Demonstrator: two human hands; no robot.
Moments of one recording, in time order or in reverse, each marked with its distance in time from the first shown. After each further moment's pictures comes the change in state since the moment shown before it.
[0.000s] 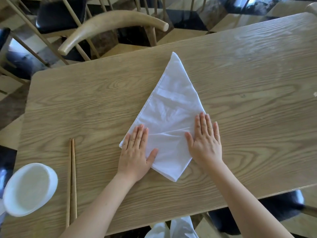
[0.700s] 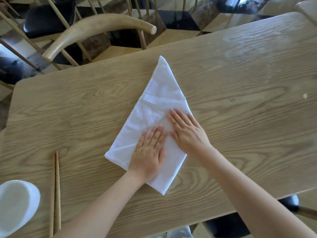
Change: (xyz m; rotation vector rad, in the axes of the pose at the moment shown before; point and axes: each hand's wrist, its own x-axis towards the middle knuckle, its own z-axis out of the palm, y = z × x) left_hand 0.042 0.054 0.007 -0.070 0.045 0.257; right_hand 0.054 0.008 -0.008 -0.007 -0.073 -0.388
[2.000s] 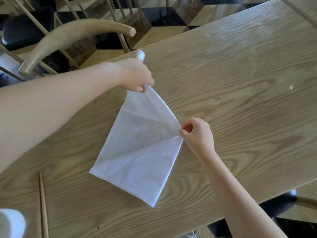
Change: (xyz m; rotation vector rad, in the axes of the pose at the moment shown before) left_hand 0.233 -0.030 -0.146 0.900 -0.439 0.711; right_hand -0.014 0.021 -0.041 0.604 0.179 0.668
